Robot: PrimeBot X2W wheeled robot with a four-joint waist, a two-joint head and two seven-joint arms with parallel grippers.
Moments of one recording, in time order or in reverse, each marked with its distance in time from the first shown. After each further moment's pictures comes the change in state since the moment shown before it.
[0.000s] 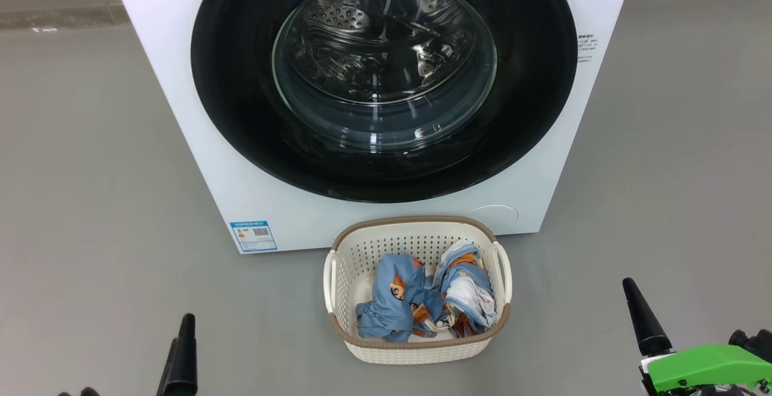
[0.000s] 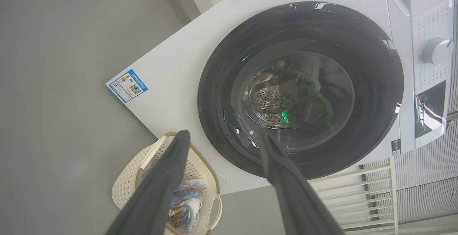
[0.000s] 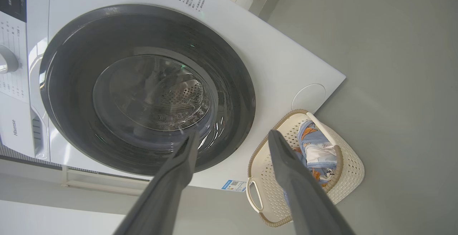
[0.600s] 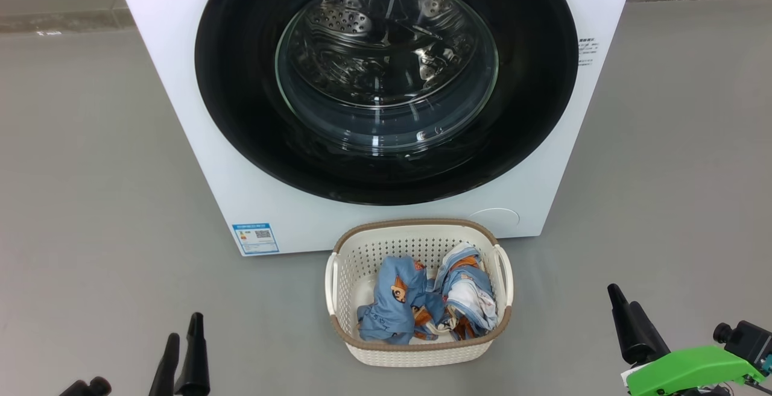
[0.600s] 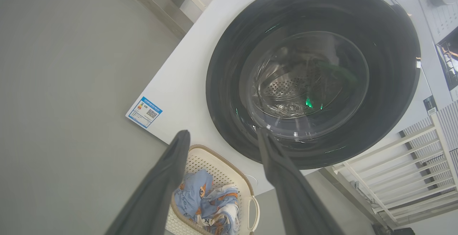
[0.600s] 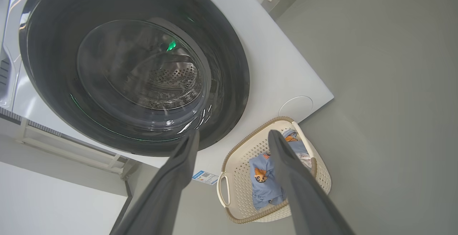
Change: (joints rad) left arm 0.000 0.001 -0.012 0.001 0.274 0.000 -0.052; right arm 0.000 -0.032 0.065 0.016 -0.219 0.000 -0.050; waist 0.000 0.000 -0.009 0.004
